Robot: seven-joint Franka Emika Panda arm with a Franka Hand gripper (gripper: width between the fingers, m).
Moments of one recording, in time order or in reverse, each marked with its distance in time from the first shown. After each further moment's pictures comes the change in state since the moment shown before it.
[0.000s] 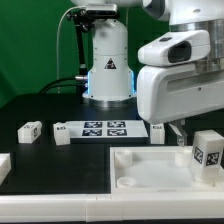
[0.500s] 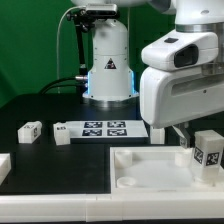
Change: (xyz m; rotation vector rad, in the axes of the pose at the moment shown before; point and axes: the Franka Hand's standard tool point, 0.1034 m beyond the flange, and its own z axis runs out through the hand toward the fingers) arm 0.007 0.002 0.000 0.012 -0.031 -0.005
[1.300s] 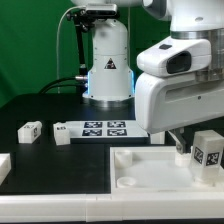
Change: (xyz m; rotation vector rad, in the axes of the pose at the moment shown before) arm 0.000 0.007 0.009 -0.006 0.011 0.033
